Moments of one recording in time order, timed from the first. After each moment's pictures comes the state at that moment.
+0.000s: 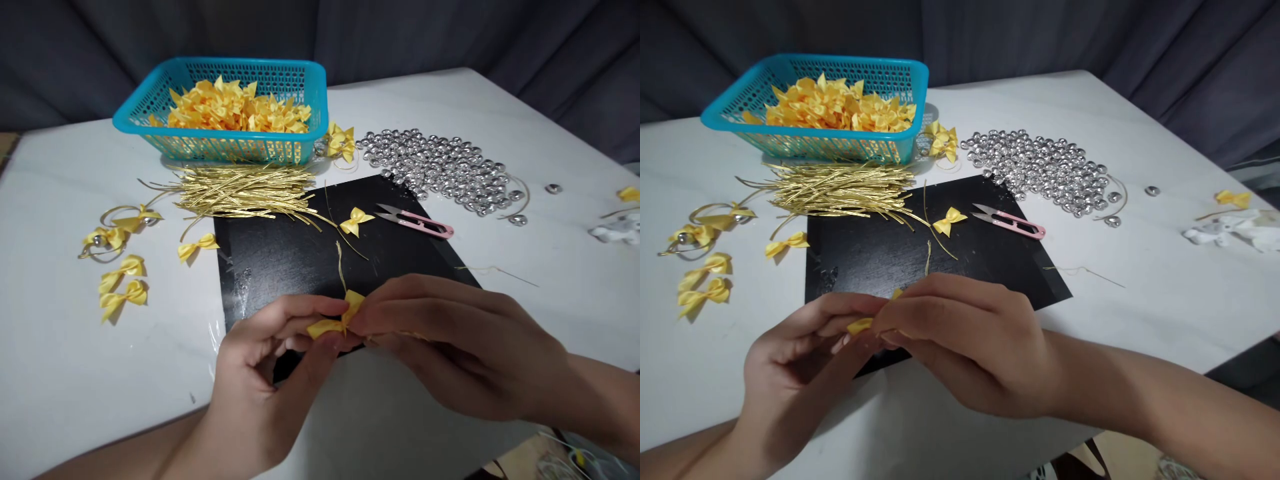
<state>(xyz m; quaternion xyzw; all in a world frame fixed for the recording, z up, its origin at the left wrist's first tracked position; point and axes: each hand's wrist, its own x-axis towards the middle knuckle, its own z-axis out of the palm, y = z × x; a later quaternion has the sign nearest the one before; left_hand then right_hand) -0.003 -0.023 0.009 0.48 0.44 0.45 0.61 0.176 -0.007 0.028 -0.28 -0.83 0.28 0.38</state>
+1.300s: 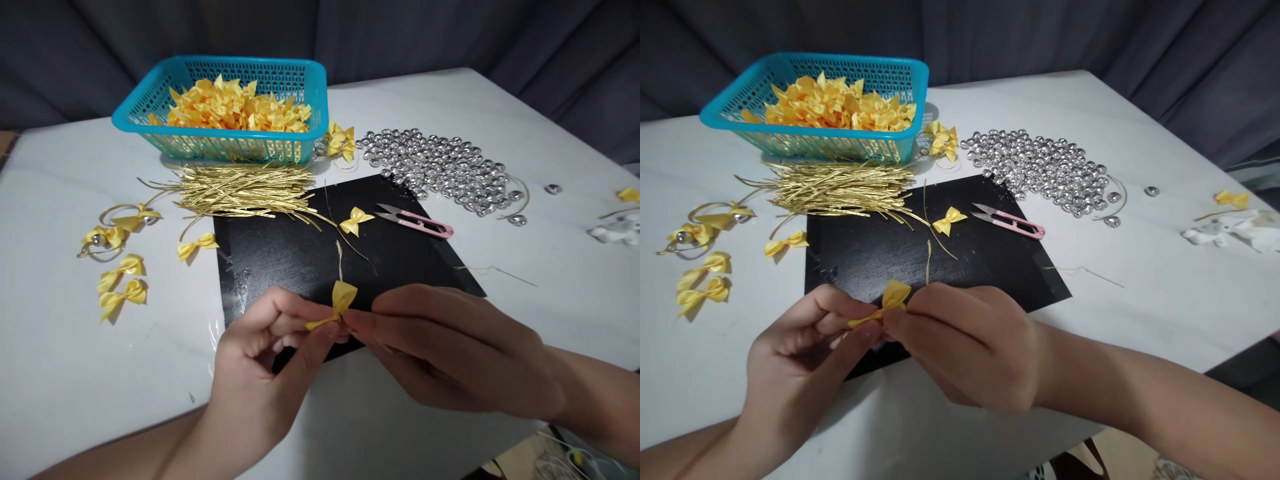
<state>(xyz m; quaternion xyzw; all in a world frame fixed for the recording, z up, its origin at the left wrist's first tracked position) -0.003 -0.019 0.002 0.51 0.45 0.47 0.57 0.175 -0.013 0.020 -0.33 -0.89 -0.01 0.32</state>
